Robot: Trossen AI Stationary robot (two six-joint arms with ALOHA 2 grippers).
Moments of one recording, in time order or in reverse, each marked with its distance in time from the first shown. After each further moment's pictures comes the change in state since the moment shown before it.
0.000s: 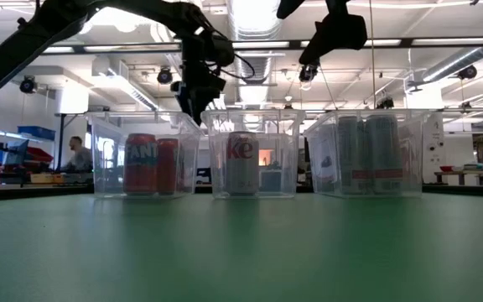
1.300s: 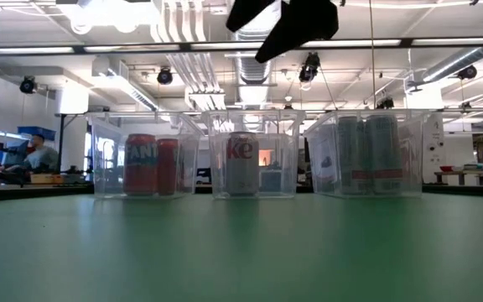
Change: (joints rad) left arm -1.637 -0.916 -0.924 0.180 0.253 -1.506; right arm 0.207 0.245 0.122 0.131 0.416 -0.144
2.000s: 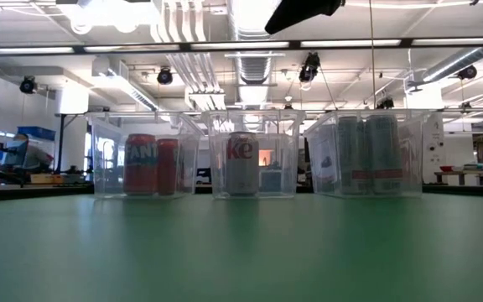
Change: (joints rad) left arm -0.125 0.361 0.217 -0.033 0.393 -0.186; right arm 0.005 -0.075 0.000 -0.054 -0.061 -0.208
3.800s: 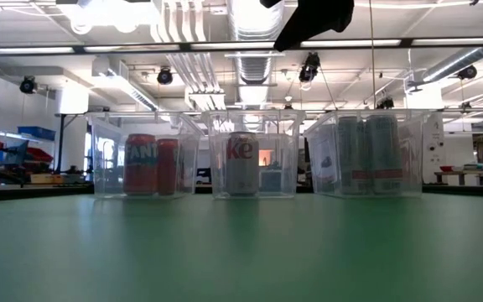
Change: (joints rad) left arm -0.095 0.063 -0.280 0.238 -0.156 0.124; right arm 0.004 0.007 -0.042 0.007 -0.094 0.146
